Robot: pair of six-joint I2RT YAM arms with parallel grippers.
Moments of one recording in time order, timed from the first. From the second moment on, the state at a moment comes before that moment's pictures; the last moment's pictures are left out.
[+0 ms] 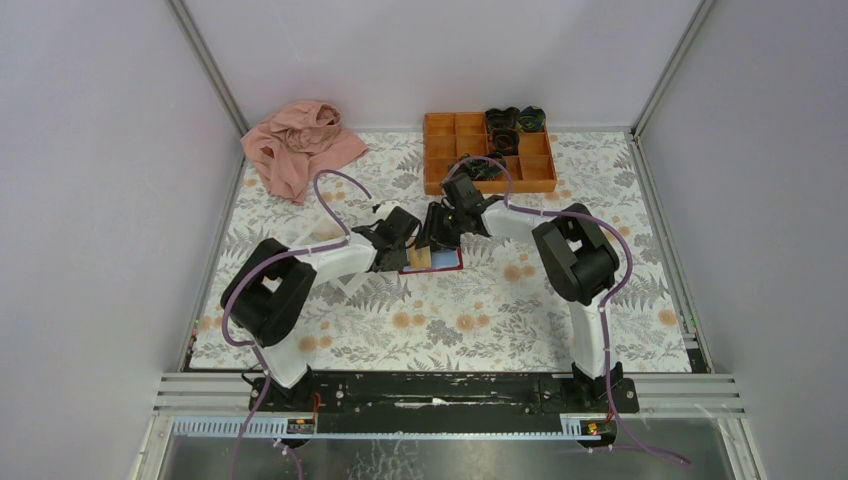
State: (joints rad) left arm -0.63 1.74 0.96 -0.31 -0.28 -0.68; right arm 0.60 2.09 1.36 -0.21 -0.37 0.77
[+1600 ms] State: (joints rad) left arm -0.64 1.74 0.97 -0.31 -0.27 -0.69; right arm 0.67 2.17 1.59 -0.49 -0.24 0.54
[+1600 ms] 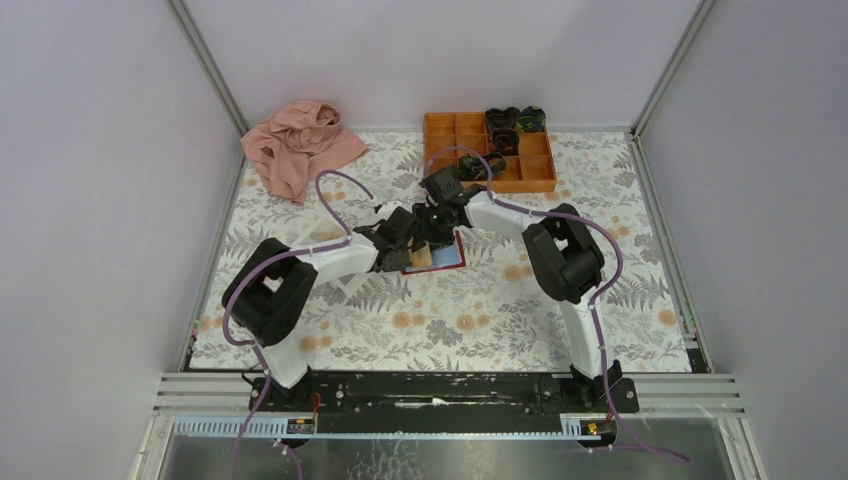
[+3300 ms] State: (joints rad) left arm -0.64 1.73 0.95 -0.26 -0.24 -0.71; right arm 0.67 2.03 1.48 -0.48 -0.04 0.51
